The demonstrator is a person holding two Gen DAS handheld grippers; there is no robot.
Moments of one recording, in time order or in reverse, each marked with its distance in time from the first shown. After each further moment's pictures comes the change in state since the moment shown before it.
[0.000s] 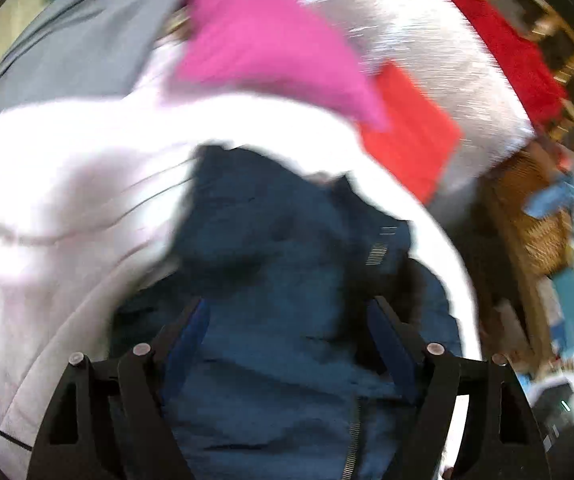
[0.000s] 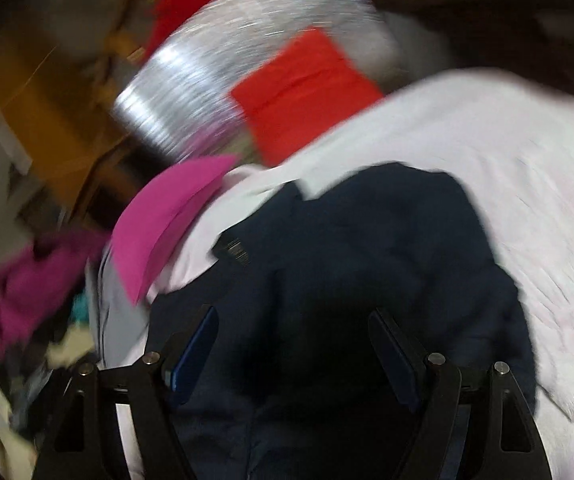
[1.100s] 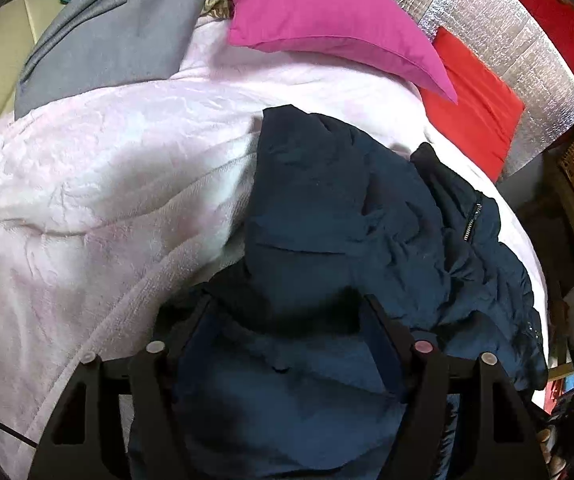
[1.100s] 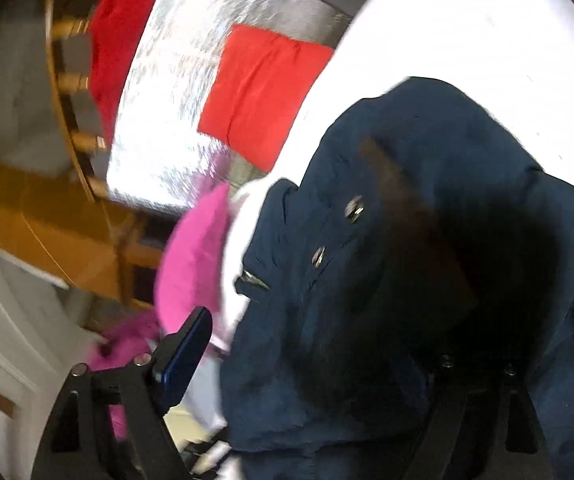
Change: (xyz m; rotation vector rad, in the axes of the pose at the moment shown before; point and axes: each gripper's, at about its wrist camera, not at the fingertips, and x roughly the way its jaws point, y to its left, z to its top) left arm 0.029 0.010 -0.017 0.062 0.025 0.236; right arm 0.036 -0.116 -0.017 0.676 -0.043 0.269
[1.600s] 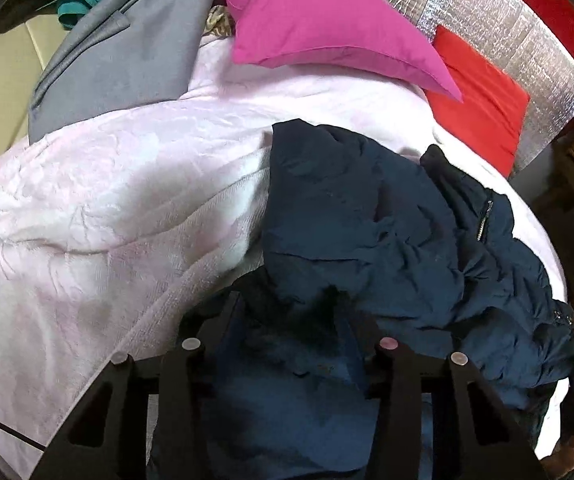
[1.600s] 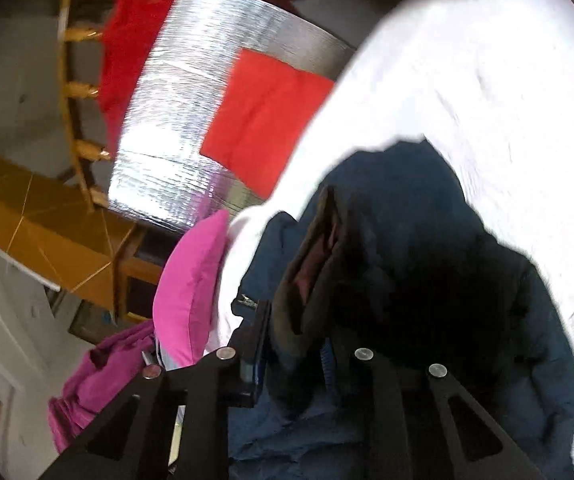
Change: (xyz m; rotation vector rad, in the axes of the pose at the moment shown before) left arm -0.004 -0.004 0.001 0.052 -0.036 0.076; right arm -0.031 0.031 0.006 -0.163 -0.082 -0.113
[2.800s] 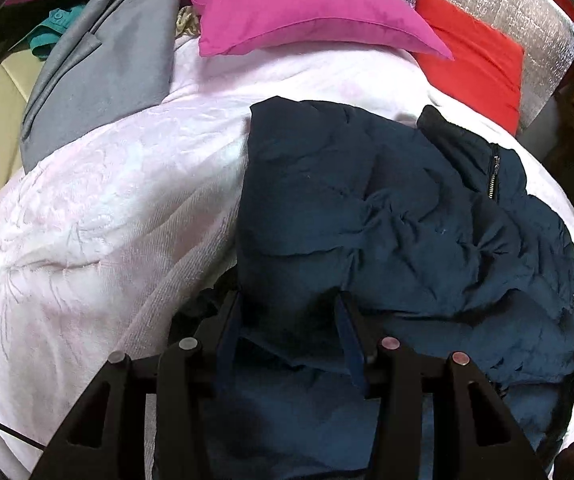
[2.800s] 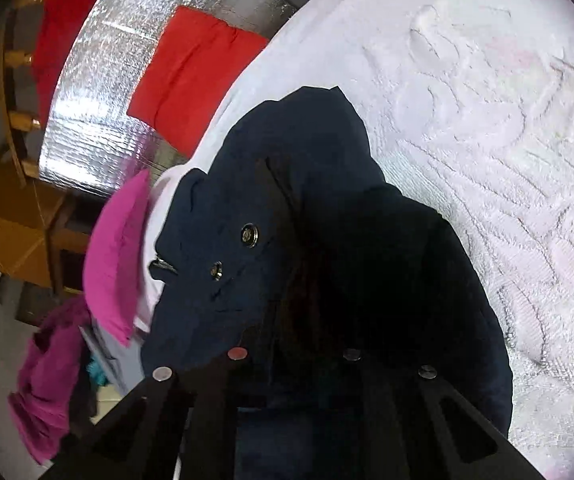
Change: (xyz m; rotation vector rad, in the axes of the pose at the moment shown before) left arm 0.016 -0.022 -0.002 0.126 0.028 0.072; right arm 0.028 -0.033 0.011 0.073 0.186 -0.206
